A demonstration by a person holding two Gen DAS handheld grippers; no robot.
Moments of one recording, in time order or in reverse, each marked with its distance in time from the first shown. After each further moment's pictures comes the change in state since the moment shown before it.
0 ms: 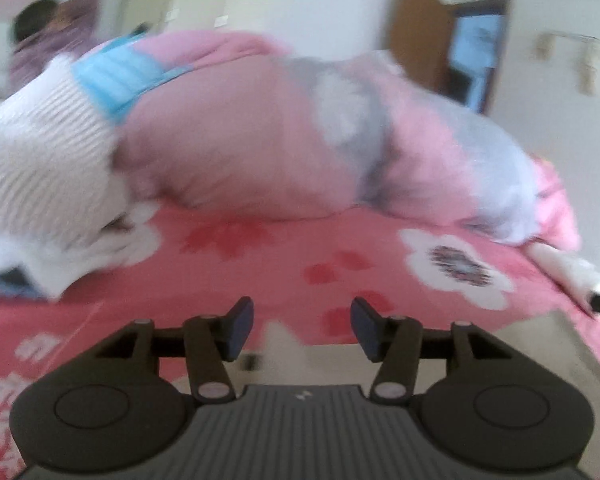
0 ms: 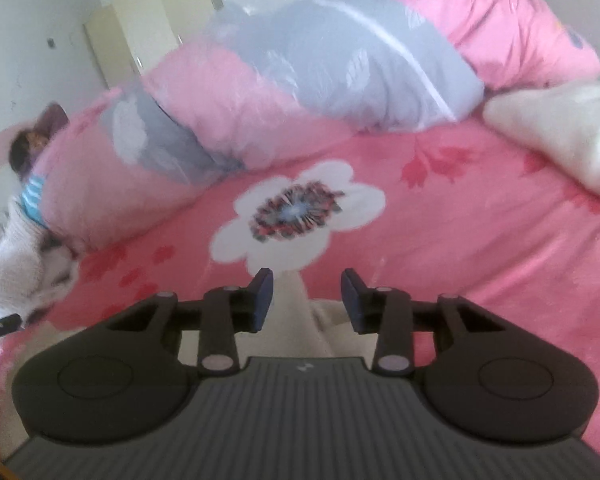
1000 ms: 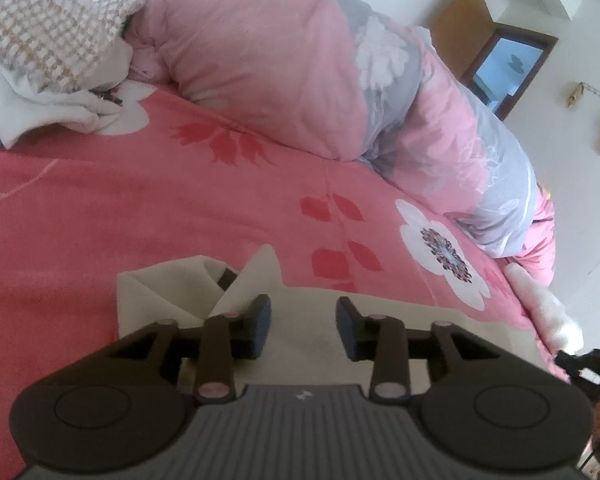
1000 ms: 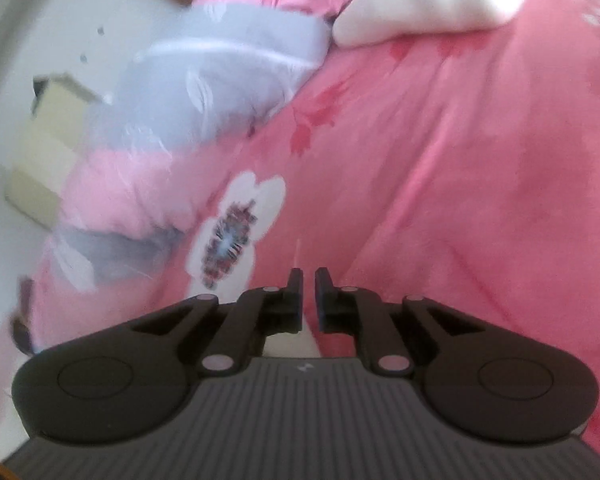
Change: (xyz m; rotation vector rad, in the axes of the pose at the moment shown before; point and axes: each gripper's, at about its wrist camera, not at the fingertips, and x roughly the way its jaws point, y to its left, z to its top) left arm 0.048 0.041 -0.043 -0.313 0.126 -0.088; right arm 0.000 -0.093 -0.033 0.633 -0.033 -0.053
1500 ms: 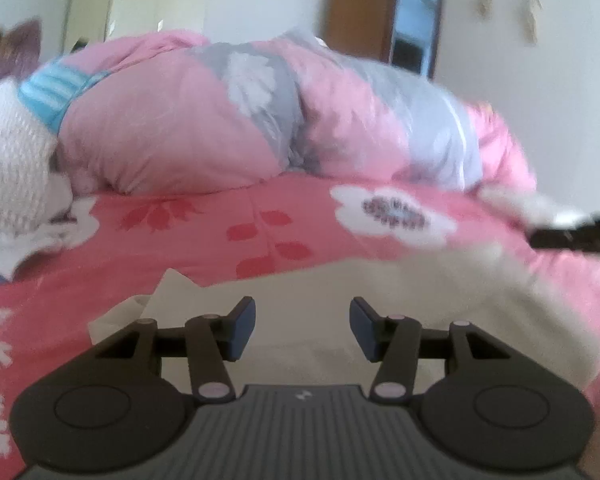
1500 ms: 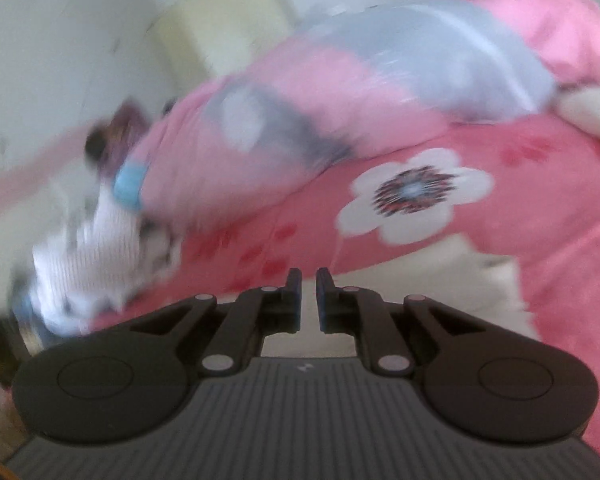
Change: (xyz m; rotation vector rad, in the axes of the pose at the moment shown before) left arm -0.051 -0.111 -0.053 0.463 -0.072 0.095; right arm -0.044 0.150 -0.119 -0.688 0.150 0.210
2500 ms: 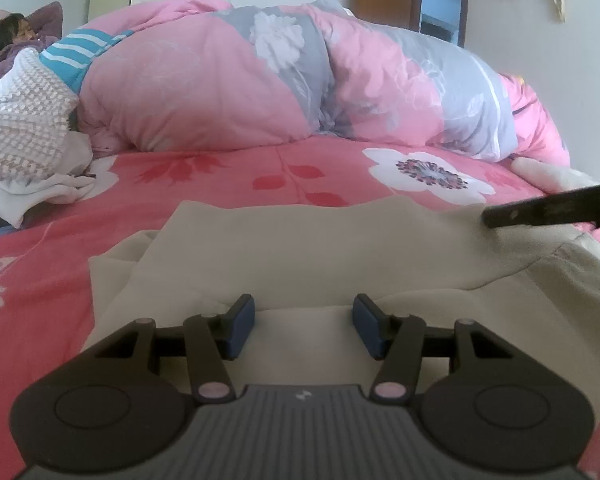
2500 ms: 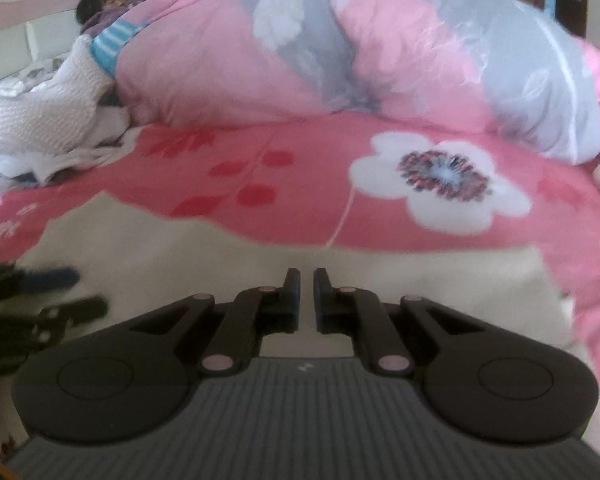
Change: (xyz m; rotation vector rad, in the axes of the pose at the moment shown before) left arm 0.028 0.008 -0.039 -0.045 0.047 0.065; right arm 0.092 0.050 -0.027 -0.313 0.127 -0.200
